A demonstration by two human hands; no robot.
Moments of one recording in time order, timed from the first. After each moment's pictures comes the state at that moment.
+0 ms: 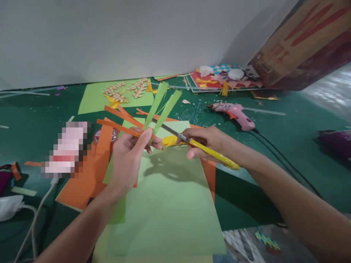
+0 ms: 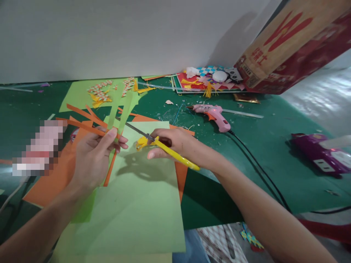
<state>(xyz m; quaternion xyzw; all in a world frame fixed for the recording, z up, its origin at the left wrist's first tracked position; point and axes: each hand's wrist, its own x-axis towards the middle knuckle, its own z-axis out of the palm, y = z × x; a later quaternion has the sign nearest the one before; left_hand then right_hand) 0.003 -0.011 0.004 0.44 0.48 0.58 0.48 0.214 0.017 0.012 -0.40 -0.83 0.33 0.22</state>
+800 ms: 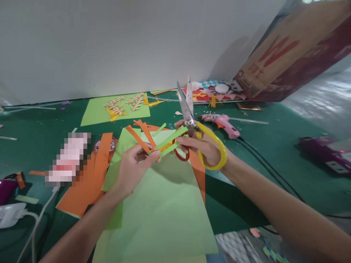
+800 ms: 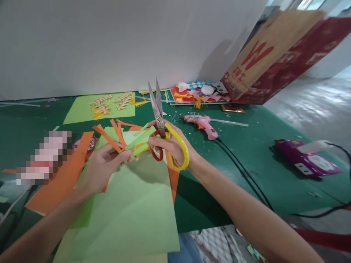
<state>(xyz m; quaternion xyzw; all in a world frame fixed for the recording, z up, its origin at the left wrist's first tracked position) 0.009 -0.016 0.020 0.52 0.52 0.46 0.49 0.204 0.015 0.012 -0.38 -0.56 0.58 0.46</state>
